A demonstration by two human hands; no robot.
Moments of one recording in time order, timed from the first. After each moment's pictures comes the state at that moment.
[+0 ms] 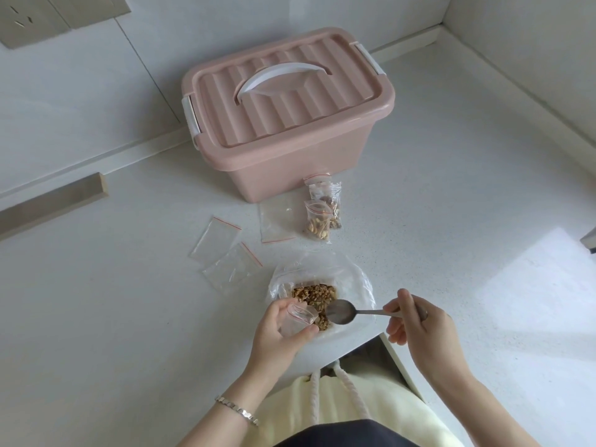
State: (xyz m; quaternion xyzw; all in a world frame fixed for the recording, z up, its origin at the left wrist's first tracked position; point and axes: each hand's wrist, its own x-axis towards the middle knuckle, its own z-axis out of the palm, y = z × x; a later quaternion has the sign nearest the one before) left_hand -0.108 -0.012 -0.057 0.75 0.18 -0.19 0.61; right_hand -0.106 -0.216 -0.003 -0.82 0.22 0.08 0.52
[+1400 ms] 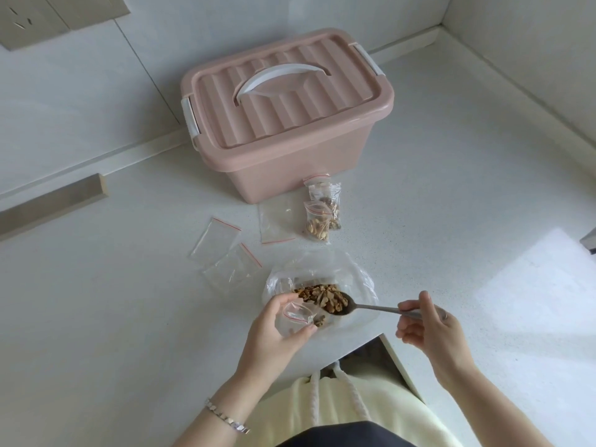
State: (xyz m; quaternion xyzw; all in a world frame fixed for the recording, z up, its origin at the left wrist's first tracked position) left_hand -0.104 -0.004 -0.041 0.82 0.10 -0.16 0.54; right_hand -0.102 -0.237 -0.022 -0.64 0.36 0.12 0.67
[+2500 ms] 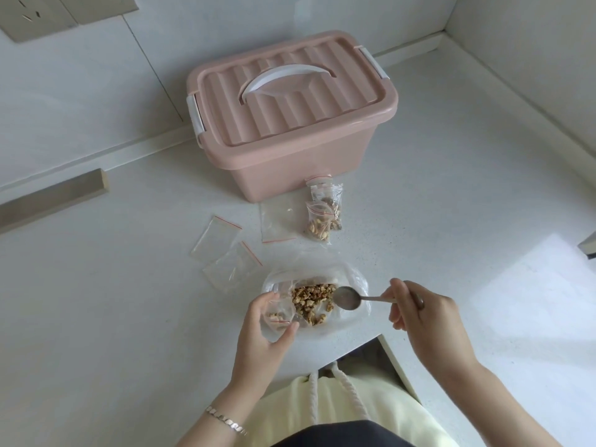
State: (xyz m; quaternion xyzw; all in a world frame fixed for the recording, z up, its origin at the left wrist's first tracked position) left_hand -0.119 0.004 -0.056 0.84 0.12 -0.07 0.53; right_hand -0.093 -0.216 0.018 -0.88 0.11 0.04 0.46
